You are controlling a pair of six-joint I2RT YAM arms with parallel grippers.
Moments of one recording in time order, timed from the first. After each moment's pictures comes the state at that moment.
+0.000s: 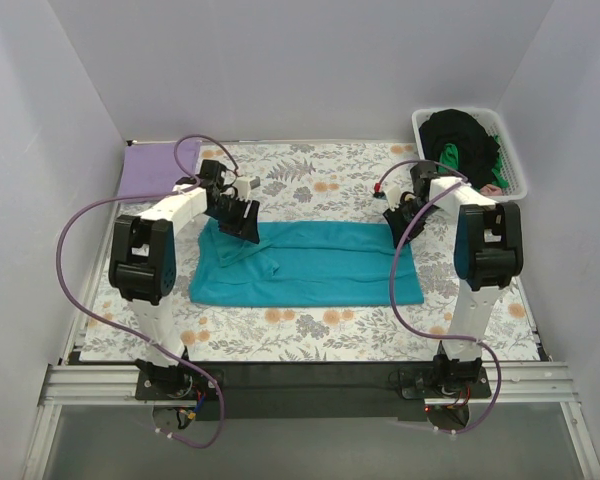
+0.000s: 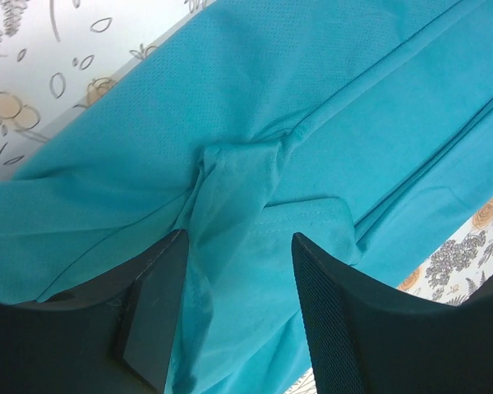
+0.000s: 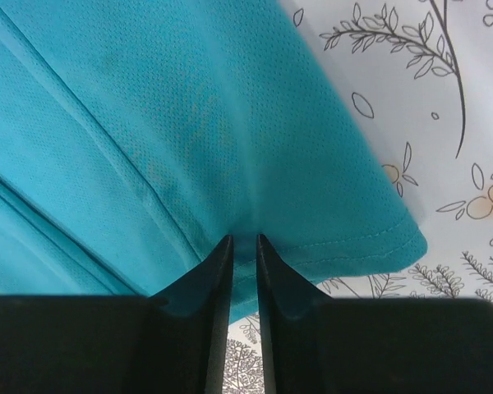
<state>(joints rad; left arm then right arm) -0.18 1.92 1.37 -0.68 0.54 0.20 0.10 2.00 1.43 -0.86 -0.40 -0.68</state>
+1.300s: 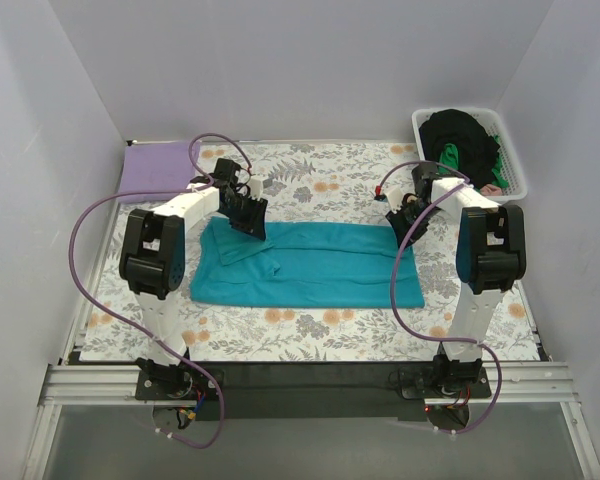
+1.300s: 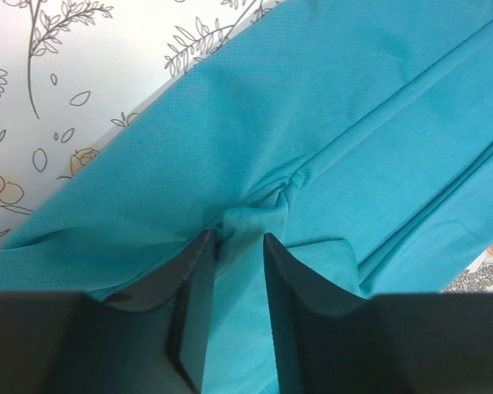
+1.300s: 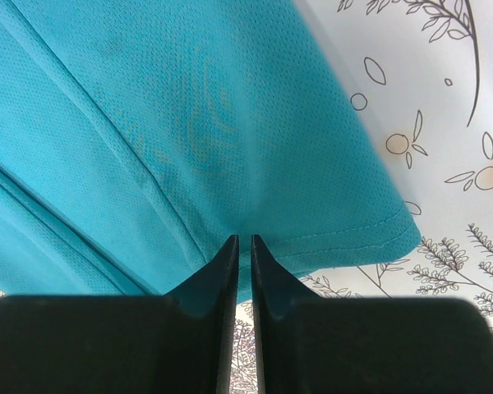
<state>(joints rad) -0.26 1.99 1.42 -0.61 0.50 0.18 0.09 1.96 1.39 -0.88 -0.37 -0.72</state>
